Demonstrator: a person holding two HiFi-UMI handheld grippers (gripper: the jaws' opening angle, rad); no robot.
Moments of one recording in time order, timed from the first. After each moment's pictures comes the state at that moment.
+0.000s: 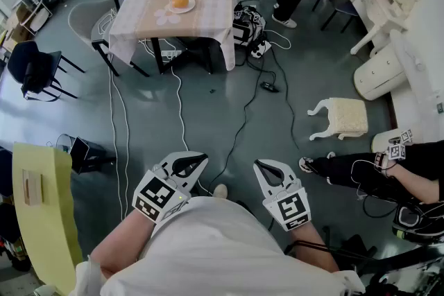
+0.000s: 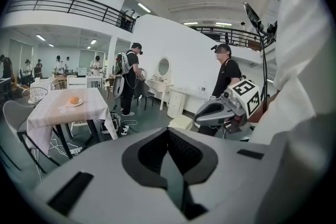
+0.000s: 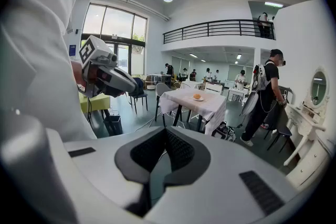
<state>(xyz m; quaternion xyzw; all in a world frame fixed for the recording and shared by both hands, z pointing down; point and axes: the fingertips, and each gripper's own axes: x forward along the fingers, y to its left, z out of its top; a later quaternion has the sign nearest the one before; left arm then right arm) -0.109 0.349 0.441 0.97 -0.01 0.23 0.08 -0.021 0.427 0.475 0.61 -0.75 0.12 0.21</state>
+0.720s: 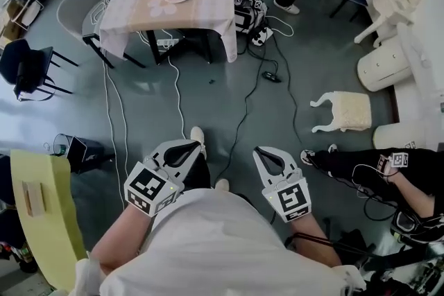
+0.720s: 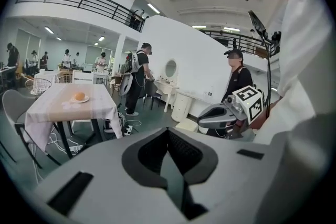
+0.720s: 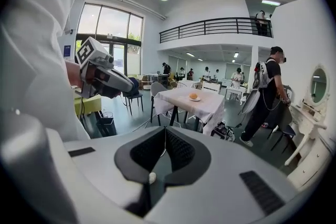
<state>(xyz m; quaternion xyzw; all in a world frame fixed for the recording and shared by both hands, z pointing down) -0.082 0.261 0.452 0.97 -0.03 0.21 0.11 0.015 0.346 0.484 0.62 -0.75 0.12 0.21</state>
